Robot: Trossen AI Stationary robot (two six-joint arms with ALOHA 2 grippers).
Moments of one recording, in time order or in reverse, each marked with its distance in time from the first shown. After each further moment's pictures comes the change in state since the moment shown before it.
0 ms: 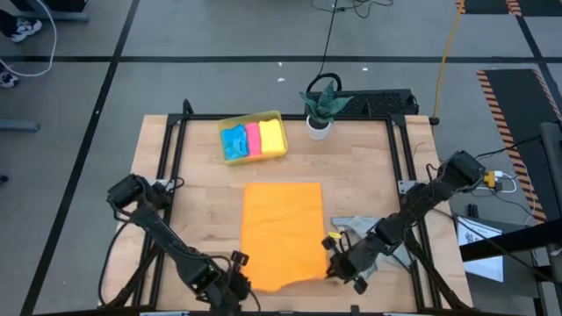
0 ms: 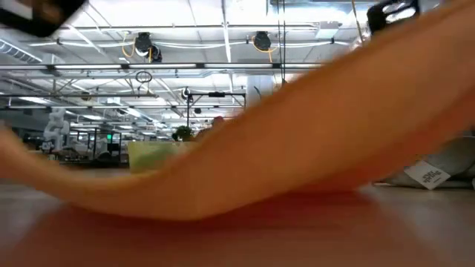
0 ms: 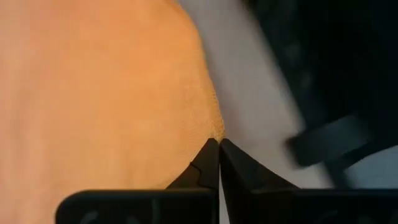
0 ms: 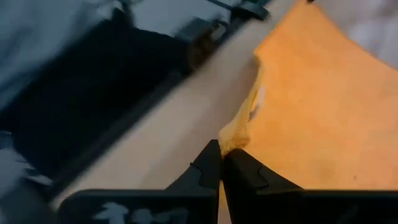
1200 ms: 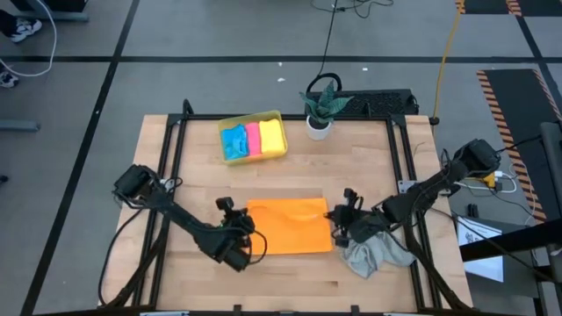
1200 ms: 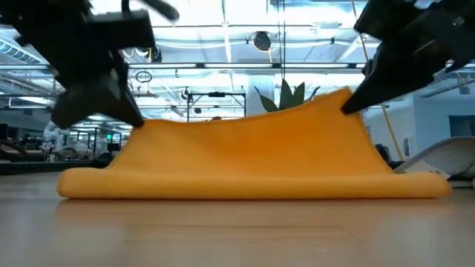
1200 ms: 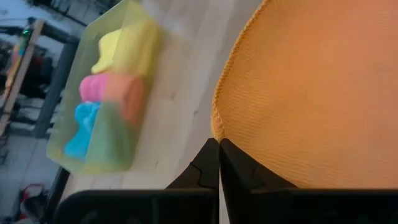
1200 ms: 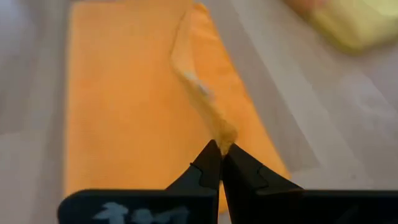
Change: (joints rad) left arm 0.240 -0.027 -0.165 -0.423 -0.678 -0.477; right arm -0.178 -0.245 -0.124 -0.353 0.547 0.473
